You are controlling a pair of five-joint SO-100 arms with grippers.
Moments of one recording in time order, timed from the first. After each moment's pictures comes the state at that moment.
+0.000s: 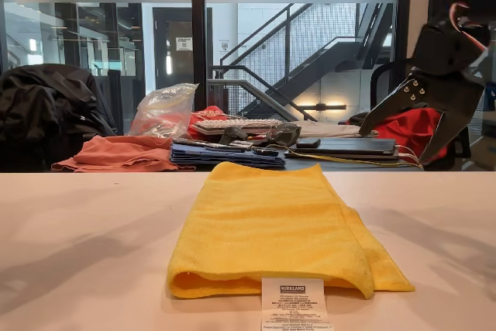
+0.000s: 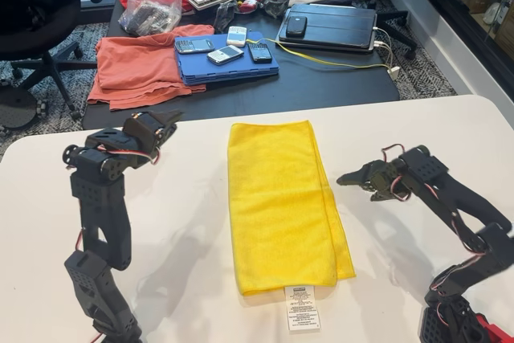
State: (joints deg) arm 0 -30.8 110.4 94.5 81.2 -37.6; arm 1 28.5 85.3 17.3 95.7 16.6
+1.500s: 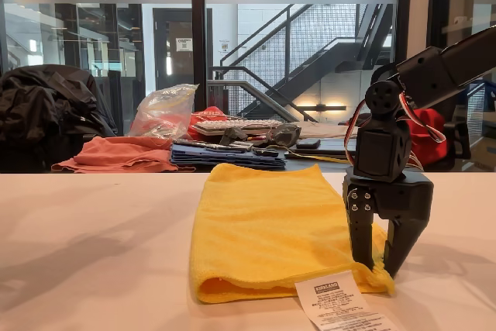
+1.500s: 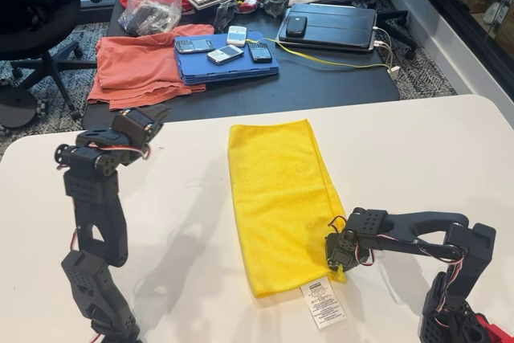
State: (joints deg) arm 0 -61.6 99.1 121.2 59.9 -26.5; arm 1 22.6 85.3 17.3 95.7 16.5
